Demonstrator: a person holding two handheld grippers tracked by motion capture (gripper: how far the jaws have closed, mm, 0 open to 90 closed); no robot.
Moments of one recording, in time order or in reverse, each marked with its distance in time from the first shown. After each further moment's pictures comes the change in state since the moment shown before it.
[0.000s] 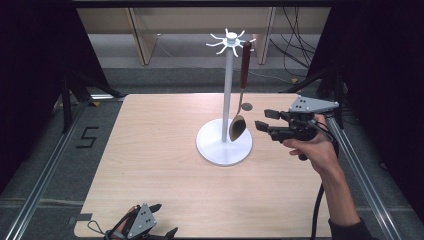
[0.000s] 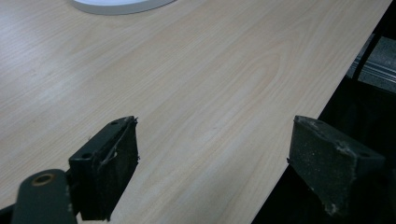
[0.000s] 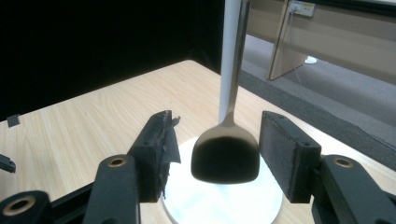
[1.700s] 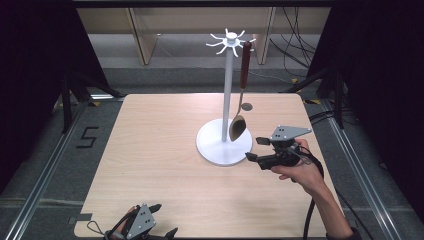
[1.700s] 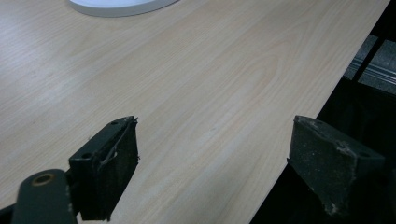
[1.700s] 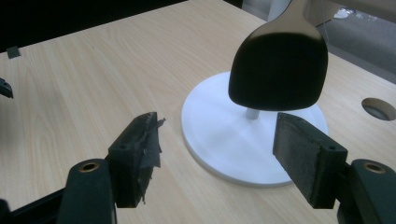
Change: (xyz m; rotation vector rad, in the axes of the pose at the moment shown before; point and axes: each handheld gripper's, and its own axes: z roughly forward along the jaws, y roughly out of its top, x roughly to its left) left arm -0.001 0.000 -0.001 -0.012 -0.005 0.002; right arm 0.022 -0.065 0.029 0.192 0.061 -0.019
